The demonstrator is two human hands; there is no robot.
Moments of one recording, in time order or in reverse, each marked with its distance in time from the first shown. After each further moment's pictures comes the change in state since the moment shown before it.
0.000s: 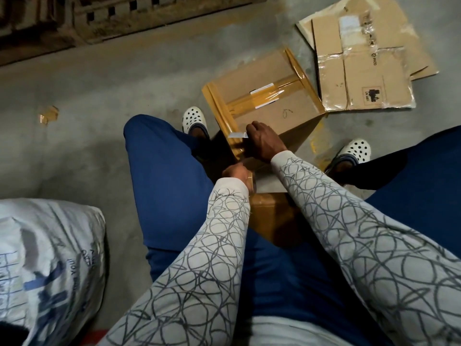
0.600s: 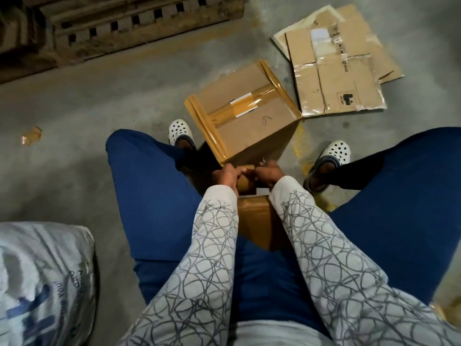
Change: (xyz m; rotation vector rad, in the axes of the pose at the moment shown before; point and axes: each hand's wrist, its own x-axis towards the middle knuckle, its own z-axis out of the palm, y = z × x) left_hand -0.020 0.006 0.011 0.103 0.072 0.089; right_hand -0.078 -0.013 -0.029 1.066 -0.186 1.028
